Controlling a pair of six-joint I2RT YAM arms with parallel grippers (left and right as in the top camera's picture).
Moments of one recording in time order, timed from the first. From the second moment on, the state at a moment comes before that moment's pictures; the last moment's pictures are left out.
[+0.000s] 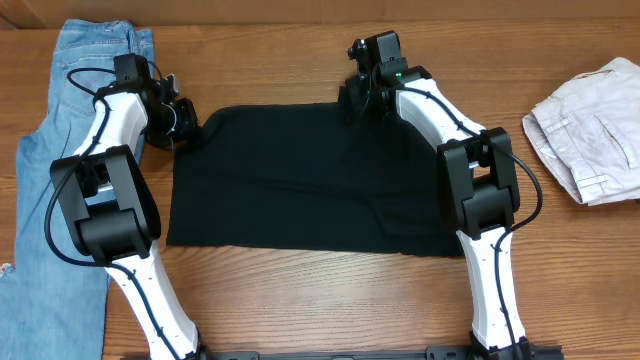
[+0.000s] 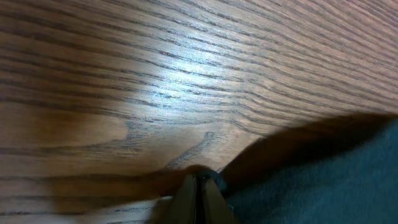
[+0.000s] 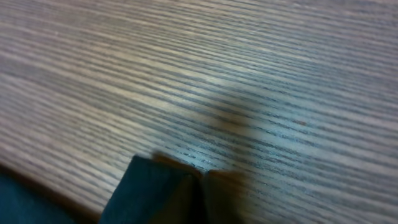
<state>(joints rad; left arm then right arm) 0.21 2.28 1.71 -0.74 0.33 -0.11 0.30 2.49 1.97 -0.46 -0.15 0.04</state>
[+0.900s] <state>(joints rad) 0.20 1.96 1.74 -0.93 0.33 -0.11 0.25 2.03 1.98 -0.78 0.14 0.10</state>
